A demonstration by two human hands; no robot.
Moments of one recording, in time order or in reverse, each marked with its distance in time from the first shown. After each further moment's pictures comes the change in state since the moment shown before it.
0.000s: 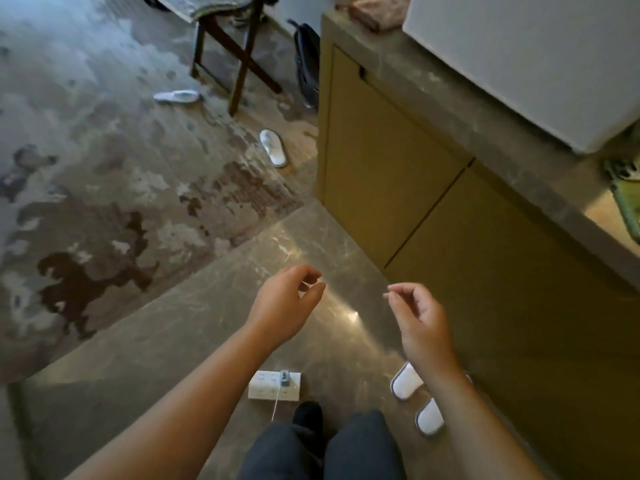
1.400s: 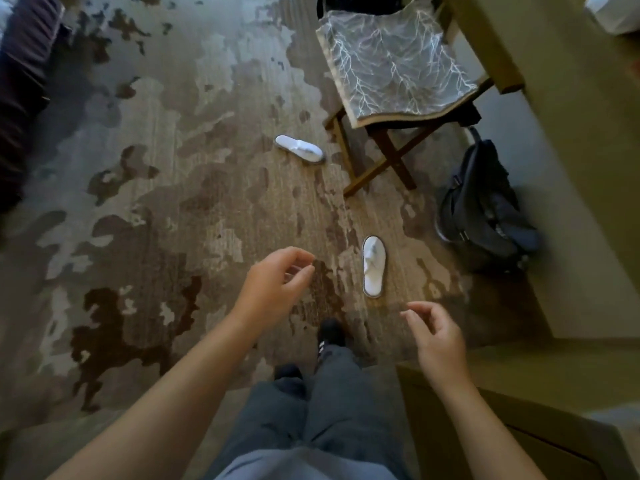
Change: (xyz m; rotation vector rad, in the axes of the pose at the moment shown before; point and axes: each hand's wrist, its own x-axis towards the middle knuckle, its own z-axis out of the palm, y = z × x) left_hand 0.556 -0.175 -0.388 -0.297 0.394 -0.275; right_hand 0.622 -0.243 0.361 -0.233 -0.399 -0.029
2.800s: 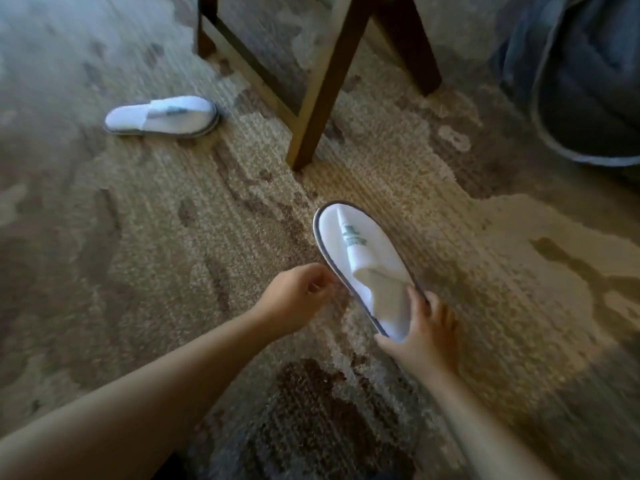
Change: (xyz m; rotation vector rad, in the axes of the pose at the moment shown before) left_hand 0.516 -0.442 0.373 0.389 -0.546 0.071; right_hand 0.540 0.512 0.257 -0.562 0.151 0.219
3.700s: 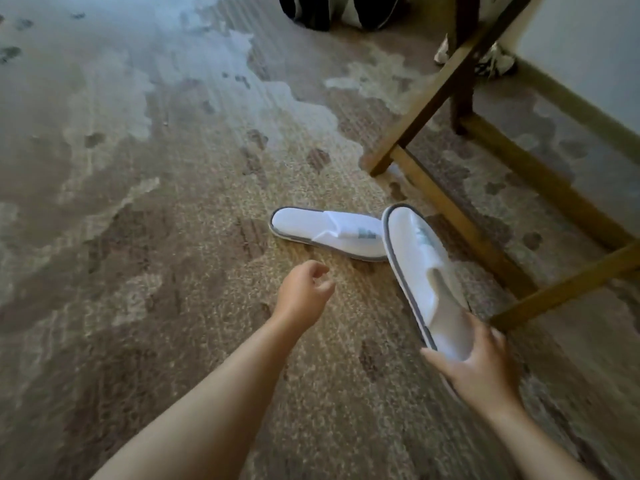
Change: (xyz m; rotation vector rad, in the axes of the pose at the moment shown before) left_hand 0.124 -0.258 -0.331 -0.301 0.427 -0.102; right_hand 0.130 -0.387 0.052 0.122 0.161 0.064
